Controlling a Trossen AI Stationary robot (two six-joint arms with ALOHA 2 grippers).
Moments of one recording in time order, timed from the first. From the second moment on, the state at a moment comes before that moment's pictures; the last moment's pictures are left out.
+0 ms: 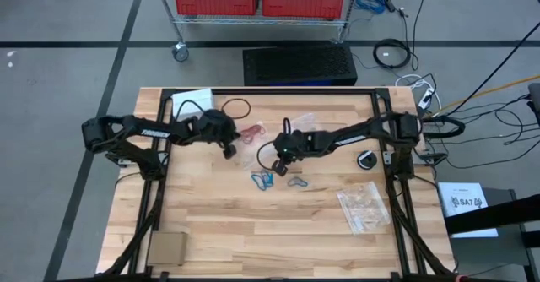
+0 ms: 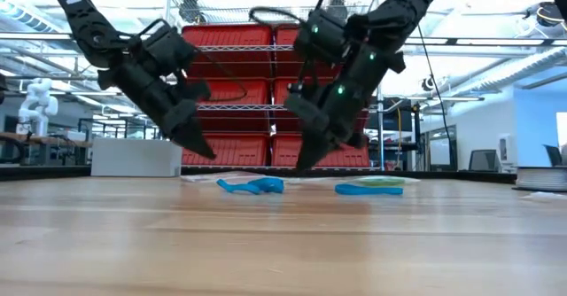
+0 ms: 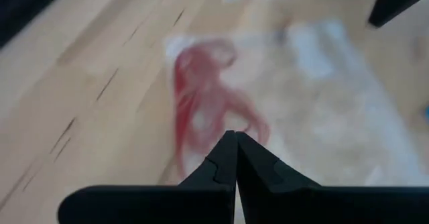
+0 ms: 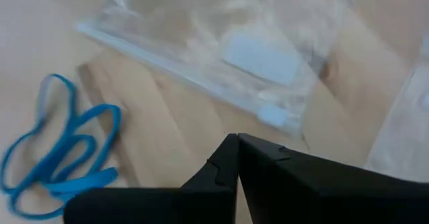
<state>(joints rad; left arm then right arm) 0.45 1.39 0.45 0.27 0.11 0.06 -0.10 1.89 1.10 -0.16 0.13 0.45</state>
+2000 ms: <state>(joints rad) 0.32 1.41 0.45 0.34 0.18 -0.07 -0.22 2.07 1.10 0.32 0.16 0.80</state>
